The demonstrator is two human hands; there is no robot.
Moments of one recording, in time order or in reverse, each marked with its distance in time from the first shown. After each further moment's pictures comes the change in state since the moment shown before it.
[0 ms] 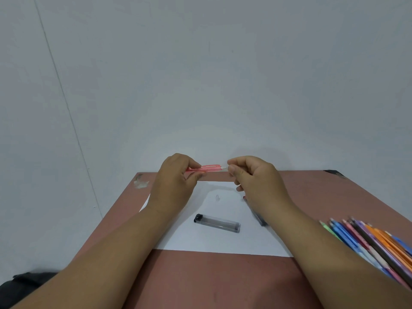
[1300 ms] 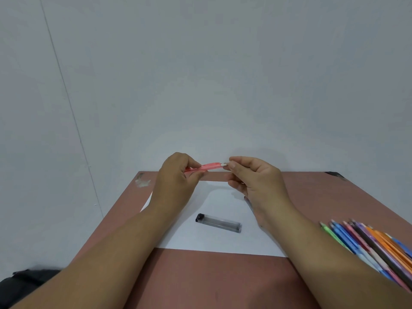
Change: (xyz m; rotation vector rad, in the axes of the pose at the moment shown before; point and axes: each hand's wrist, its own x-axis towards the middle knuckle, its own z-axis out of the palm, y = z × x) left_hand -0.001 0.002 -0.001 -0.090 0.026 -0.092; right_hand -0.006 -0.010 0.010 0.532 0.044 0.205
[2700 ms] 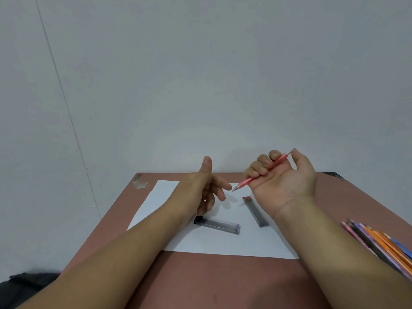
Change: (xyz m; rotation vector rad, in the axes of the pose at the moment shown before) left_hand -0.012 0.044 0.001 -0.684 -0.542 -0.518; right_hand 0.012 -0.018 -0.023 0.874 -0.020 0.129
